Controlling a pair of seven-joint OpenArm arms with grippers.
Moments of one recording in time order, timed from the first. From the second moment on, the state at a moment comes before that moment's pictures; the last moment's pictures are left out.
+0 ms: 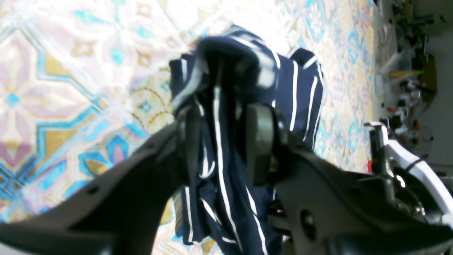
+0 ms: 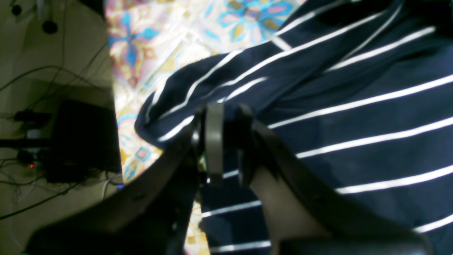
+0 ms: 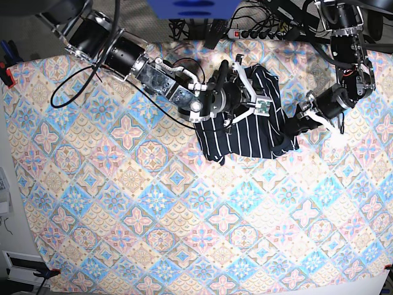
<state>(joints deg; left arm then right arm) 11.6 -17.1 -22.5 85.8 -60.5 -23.1 55.9 14.5 5.7 -56.4 80.6 18.9 30.7 -41.5</state>
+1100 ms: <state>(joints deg) 18.6 -22.1 8.6 105.0 -32.5 -23.7 61.2 25.2 1.5 -38.3 56.7 18.7 30.2 -31.0</state>
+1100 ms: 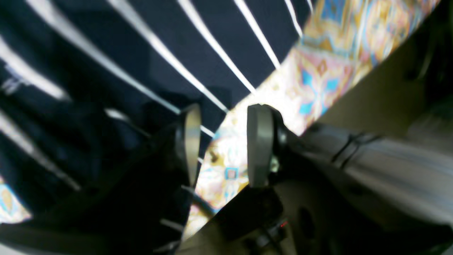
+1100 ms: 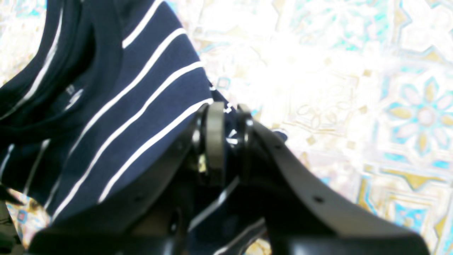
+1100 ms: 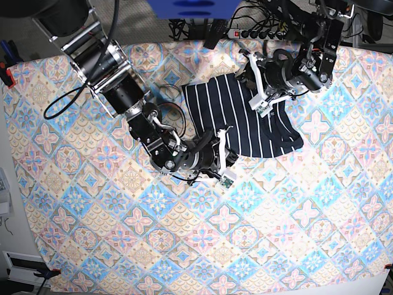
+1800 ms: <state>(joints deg) 4.0 -22.6 8.9 80.6 -28.8 -24.8 52.1 19.1 16.4 -47.9 68.0 18.6 30.0 -34.2</state>
